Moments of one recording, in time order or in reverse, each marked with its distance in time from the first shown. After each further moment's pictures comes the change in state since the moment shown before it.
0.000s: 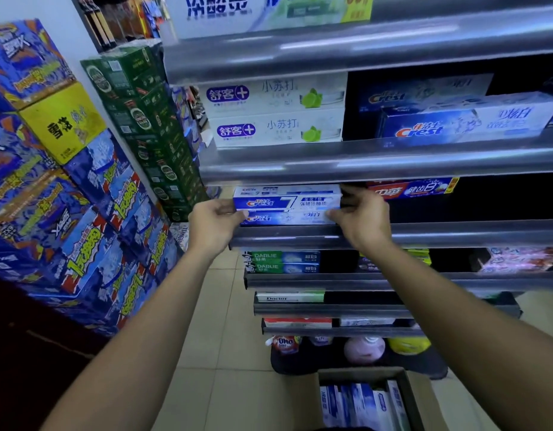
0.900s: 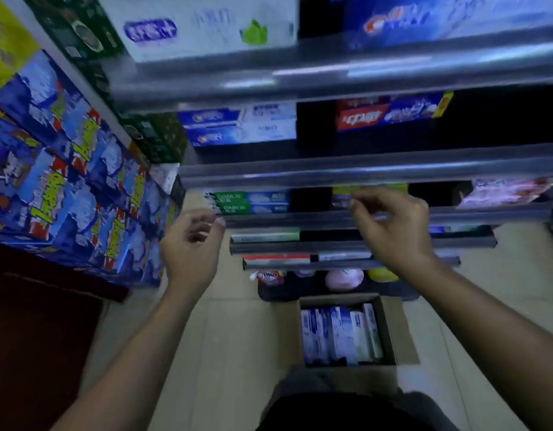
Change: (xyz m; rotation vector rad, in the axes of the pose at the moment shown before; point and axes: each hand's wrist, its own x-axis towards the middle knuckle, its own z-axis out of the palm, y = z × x) left_hand -0.150 -0.021 0.047 -0.090 0.185 0.025; right_hand -0.090 0.073 -0.088 -0.126 -0.004 -0.341
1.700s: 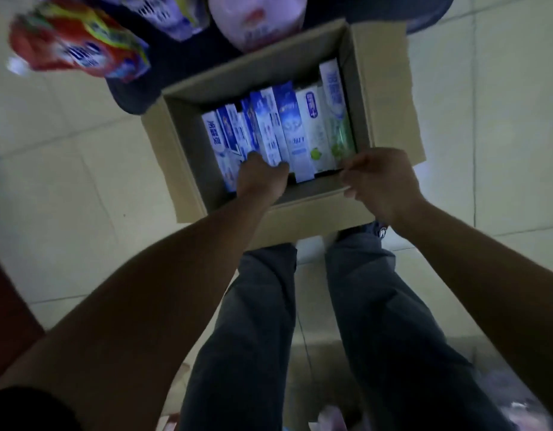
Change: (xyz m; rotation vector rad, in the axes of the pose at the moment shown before) left_hand -0.370 -0.481 0.391 0.813 -0.893 -0.829; right_hand -0.412 0.482 0.111 0.190 -0.438 1.393
